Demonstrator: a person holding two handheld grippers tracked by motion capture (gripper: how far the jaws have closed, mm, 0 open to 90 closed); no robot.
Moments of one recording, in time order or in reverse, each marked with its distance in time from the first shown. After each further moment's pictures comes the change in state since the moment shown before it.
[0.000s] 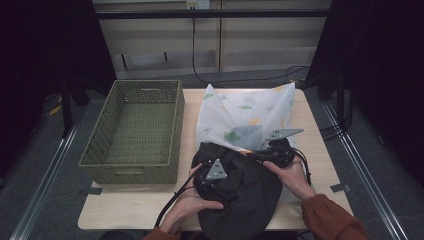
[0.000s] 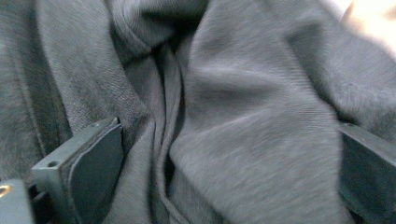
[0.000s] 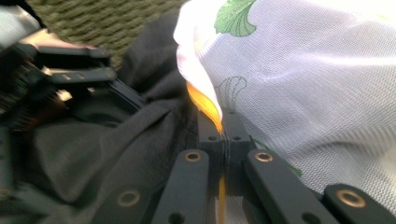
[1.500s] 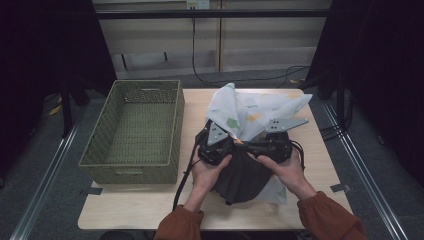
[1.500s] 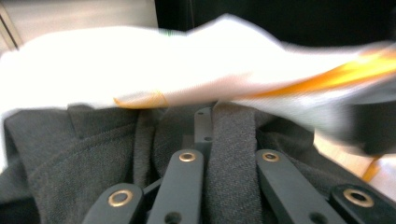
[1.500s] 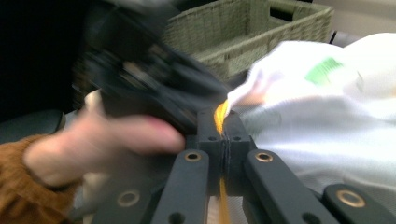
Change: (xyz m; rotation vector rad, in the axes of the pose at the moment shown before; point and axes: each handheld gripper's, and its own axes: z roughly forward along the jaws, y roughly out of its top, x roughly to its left) left arm 0.040 0.071 -0.007 -0.269 0.204 -0.259; right arm 0.050 0.055 -0.028 -0.176 0.138 -0.099
